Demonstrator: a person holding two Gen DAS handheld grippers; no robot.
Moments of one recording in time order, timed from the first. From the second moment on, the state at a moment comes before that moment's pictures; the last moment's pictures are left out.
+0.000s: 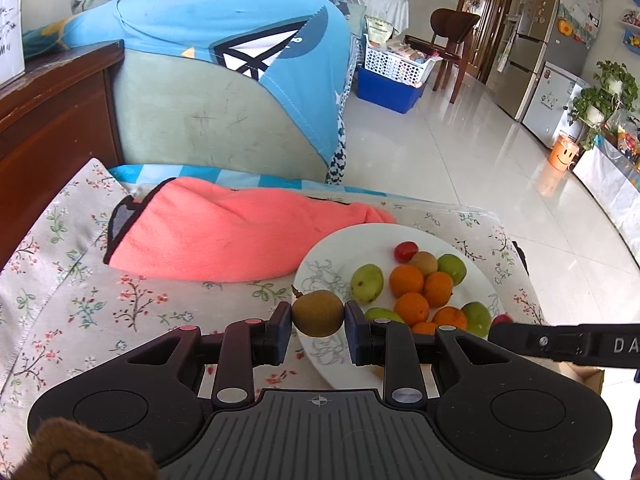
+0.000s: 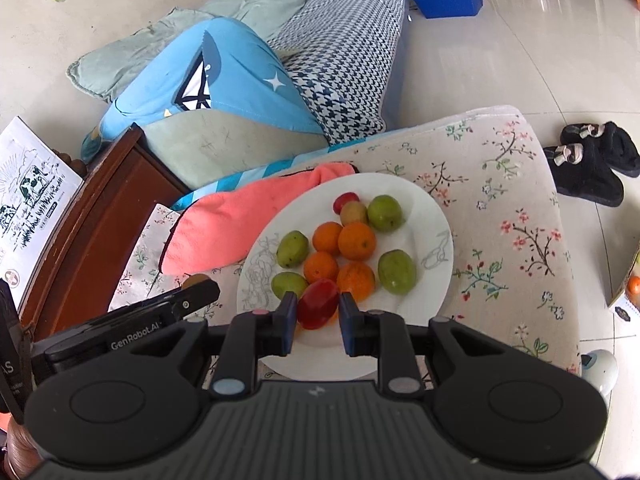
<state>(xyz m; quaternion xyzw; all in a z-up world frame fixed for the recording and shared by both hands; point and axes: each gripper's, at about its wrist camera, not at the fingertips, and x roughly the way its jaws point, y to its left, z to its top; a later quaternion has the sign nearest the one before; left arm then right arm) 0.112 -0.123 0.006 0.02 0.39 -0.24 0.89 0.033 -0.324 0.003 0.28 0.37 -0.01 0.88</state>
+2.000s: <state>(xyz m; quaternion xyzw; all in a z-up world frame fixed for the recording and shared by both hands) 0.087 -0.125 0.034 0.11 0.43 -0.14 0.88 0.019 -0.310 0.020 0.18 0.41 -0.14 0.88</state>
